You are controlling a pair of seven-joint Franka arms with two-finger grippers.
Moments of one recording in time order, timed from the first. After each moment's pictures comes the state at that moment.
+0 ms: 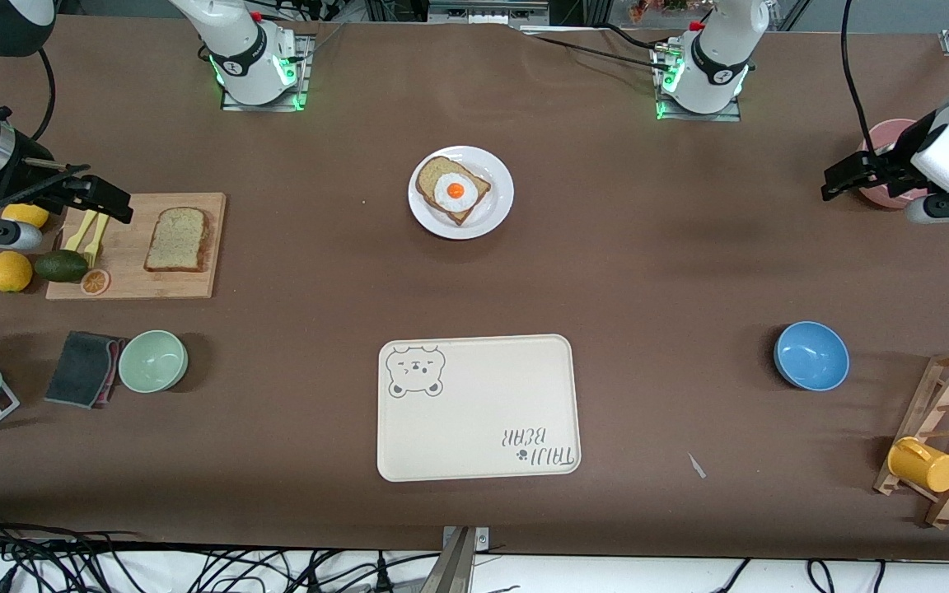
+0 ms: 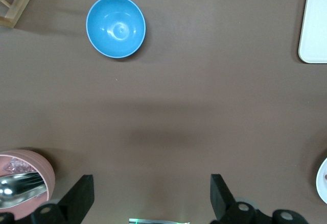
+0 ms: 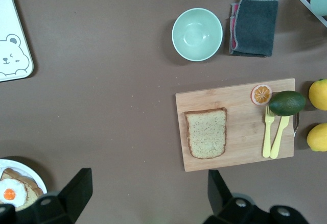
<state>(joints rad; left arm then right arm) 0.34 -0.09 -0.29 -1.81 -0.03 1.59 -0.03 -0.08 0.06 0.15 -1.60 -0.03 1.57 0.19</state>
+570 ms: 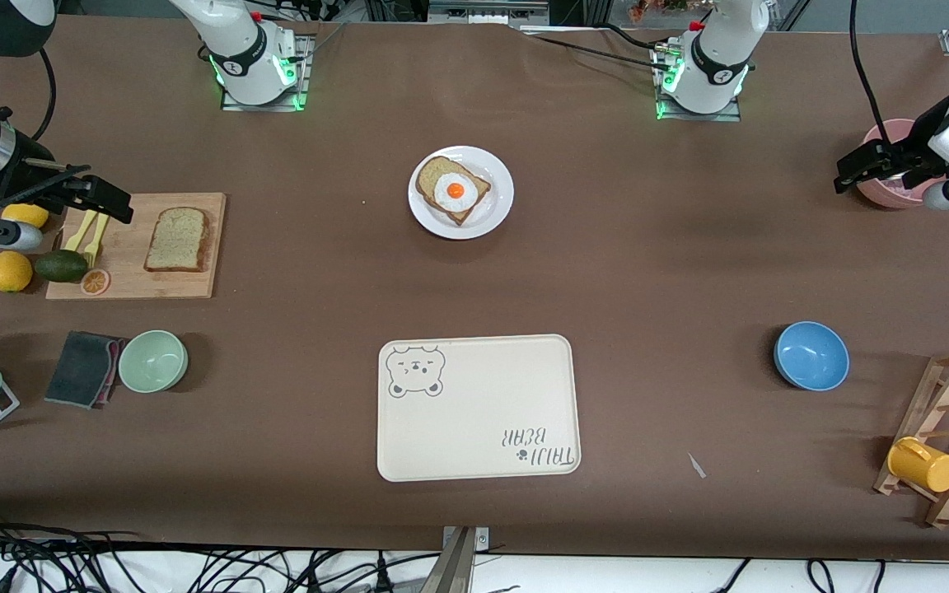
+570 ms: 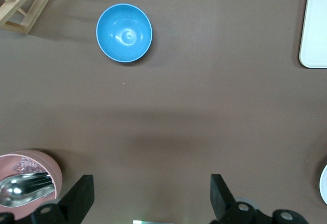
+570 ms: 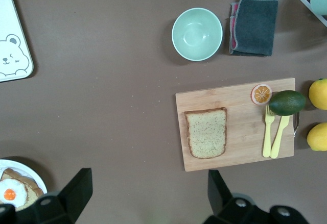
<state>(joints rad) 0.34 -0.12 -0.29 -1.81 -0.02 1.59 -0.02 -0.08 0.06 0.15 -1.60 -0.03 1.57 0.19</state>
